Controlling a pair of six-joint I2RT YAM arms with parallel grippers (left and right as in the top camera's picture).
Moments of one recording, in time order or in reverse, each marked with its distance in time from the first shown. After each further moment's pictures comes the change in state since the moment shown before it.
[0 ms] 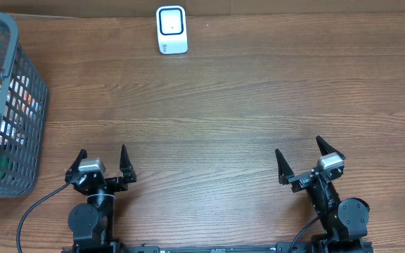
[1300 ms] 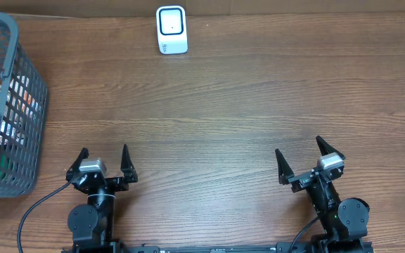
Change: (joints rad) left arm 0.000 0.000 -0.002 0.019 0.032 -0.003; right arm 0.000 0.000 0.000 0.000 0.000 0.000
